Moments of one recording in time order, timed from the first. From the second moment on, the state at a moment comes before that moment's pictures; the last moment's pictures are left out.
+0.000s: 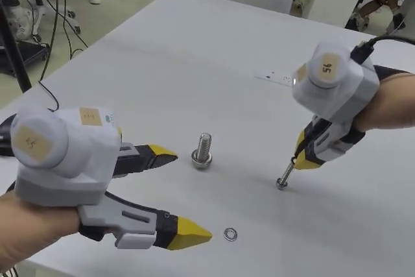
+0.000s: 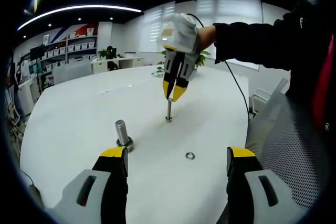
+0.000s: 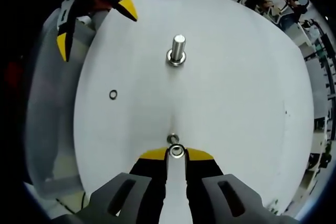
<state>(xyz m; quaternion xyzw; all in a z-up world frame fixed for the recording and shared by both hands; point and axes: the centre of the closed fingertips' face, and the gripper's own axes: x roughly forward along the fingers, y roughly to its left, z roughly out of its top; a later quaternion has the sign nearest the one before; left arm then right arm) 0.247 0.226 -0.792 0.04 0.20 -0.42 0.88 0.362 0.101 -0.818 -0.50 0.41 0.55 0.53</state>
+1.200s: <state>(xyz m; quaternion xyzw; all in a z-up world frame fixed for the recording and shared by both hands) 0.244 0.228 -0.793 0.03 0.20 -0.42 0.88 0.360 0.107 -0.844 -0.50 0.42 0.55 0.52</state>
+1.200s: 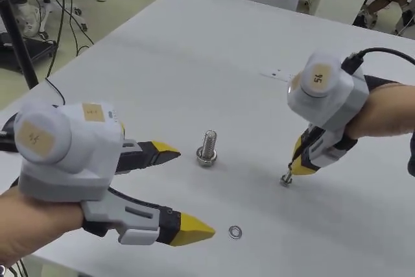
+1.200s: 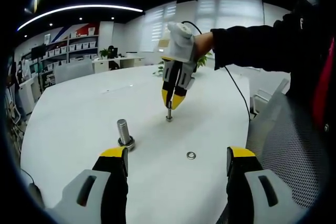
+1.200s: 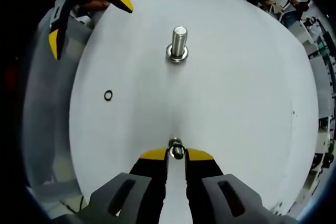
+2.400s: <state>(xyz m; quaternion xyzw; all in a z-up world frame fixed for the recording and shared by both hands) 0.242 0.229 -0.794 0.03 0.21 -0.42 0.88 0.358 0.105 -0.870 -0.50 0.43 0.55 0.52</state>
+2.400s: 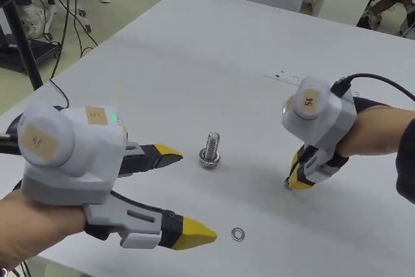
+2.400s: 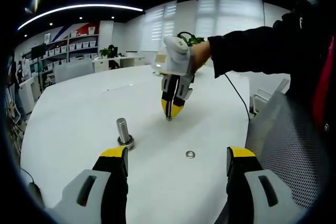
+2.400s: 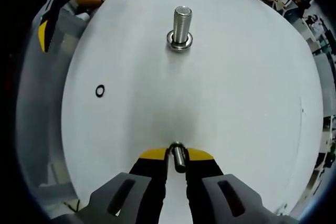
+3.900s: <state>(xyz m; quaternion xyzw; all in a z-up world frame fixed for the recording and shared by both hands) 0.245 0.225 -0.791 0.04 0.20 -0.42 0.88 0.334 0.069 -0.862 -0.46 0.44 0.53 0.56</state>
